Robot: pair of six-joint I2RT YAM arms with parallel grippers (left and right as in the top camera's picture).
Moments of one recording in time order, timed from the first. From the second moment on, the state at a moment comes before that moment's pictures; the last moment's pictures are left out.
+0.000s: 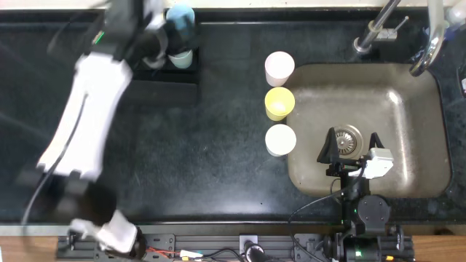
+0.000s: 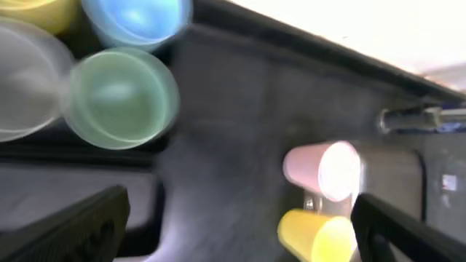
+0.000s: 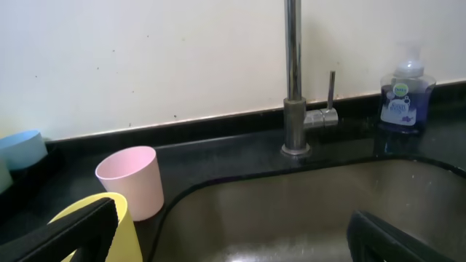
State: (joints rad) left arm -0.24 1.86 1.85 -0.88 0.29 -0.51; right arm 0.00 0.01 0.02 -0.01 0.05 0.17
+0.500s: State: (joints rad) left arm -0.60 2.28 2.37 -1.08 0.11 -0.63; right arm 0.00 0.01 0.02 -0.01 0.05 0.17
